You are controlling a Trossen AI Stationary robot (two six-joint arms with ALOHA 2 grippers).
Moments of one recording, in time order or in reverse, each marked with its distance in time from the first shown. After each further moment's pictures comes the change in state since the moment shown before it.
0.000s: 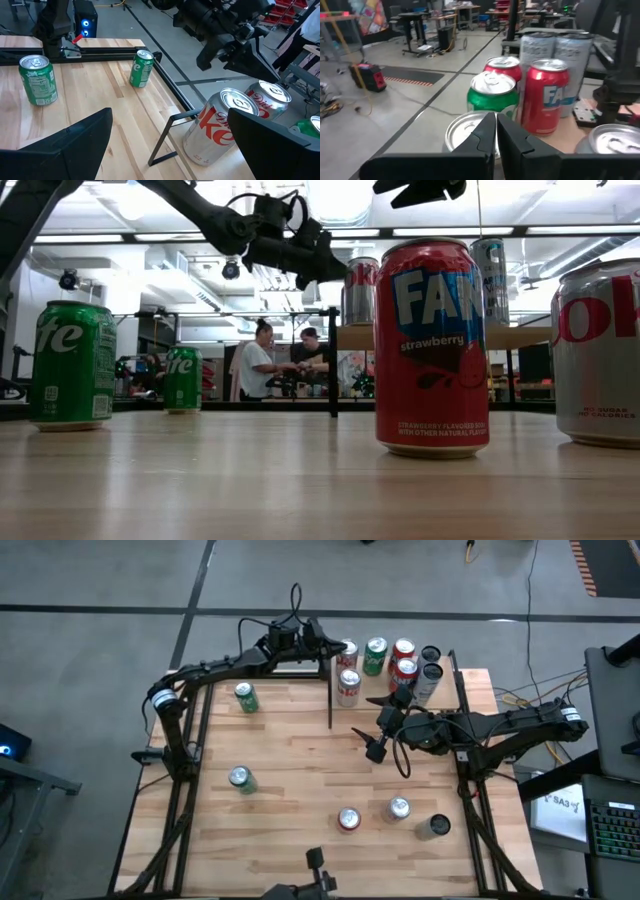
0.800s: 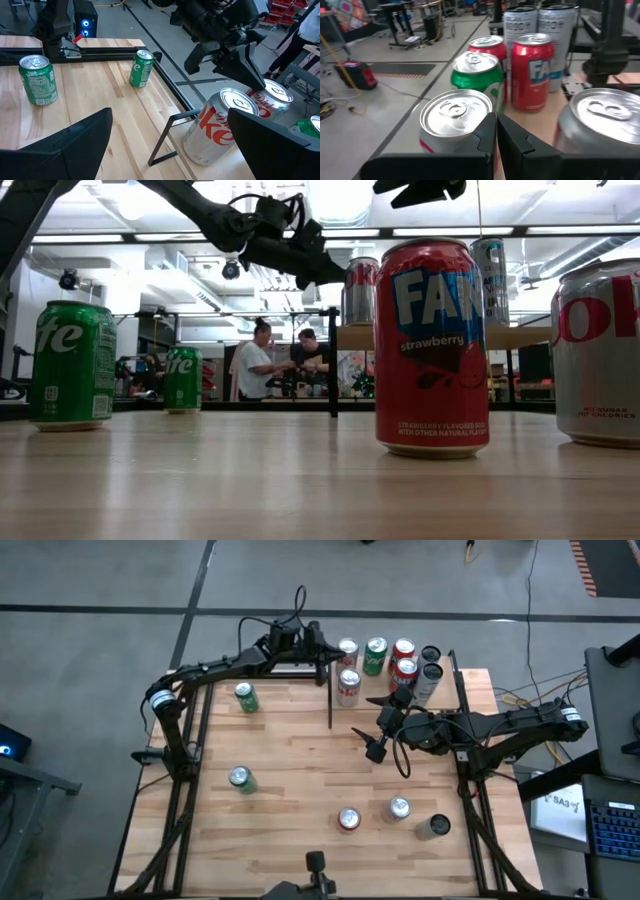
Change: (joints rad) left arm 0.000 -0.014 0.000 -0.115 0.043 0.128; right arm 0.000 0.000 0.000 0.000 0.000 0.000
